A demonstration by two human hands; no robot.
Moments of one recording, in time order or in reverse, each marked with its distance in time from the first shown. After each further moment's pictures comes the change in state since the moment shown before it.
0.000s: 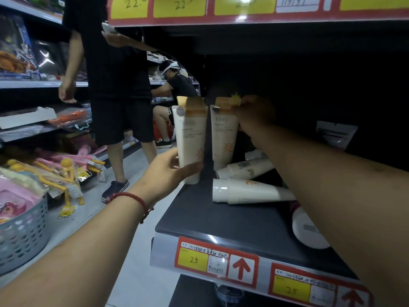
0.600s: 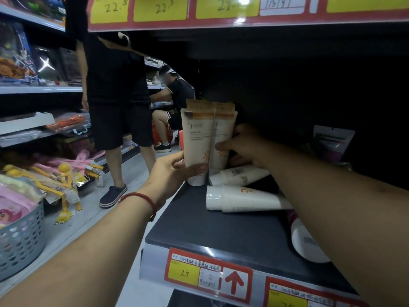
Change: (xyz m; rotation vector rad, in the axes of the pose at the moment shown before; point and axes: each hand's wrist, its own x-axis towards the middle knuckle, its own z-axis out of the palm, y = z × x) left_hand 0.018 0.002 0.022 -0.344 -0.002 -0.026; right_hand -0.028 0.020 -0.015 -0.051 -0.474 0.183
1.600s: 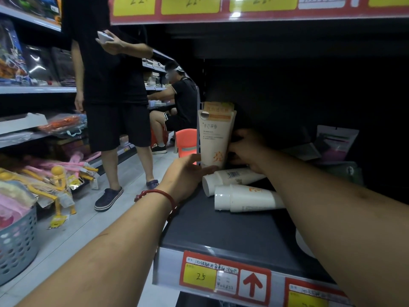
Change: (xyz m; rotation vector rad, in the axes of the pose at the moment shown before) left_hand 0.019 -0.008 0.007 0.402 0.011 -0.011; right_hand 0.023 0.018 0.019 0.060 0.142 0.023
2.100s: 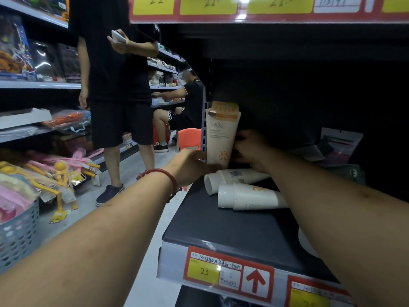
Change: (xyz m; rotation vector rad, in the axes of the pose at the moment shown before) left_hand 0.006 0.018 -0.019 0.238 -0.163 0.053; right_hand 0.007 0.000 0.003 -0.050 0.005 0.011
